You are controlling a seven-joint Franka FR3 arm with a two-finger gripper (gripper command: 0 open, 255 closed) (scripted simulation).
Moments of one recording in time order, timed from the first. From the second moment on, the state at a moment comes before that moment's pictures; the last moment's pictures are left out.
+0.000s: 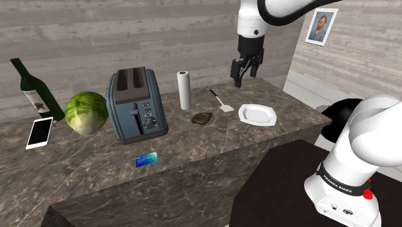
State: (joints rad) arm 0.01 -0.61 0.14 -2.41 -0.04 1.84 0.22
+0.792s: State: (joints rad) arm -0.01 -0.13 0.28 -2.22 -0.19 2.07 0.43
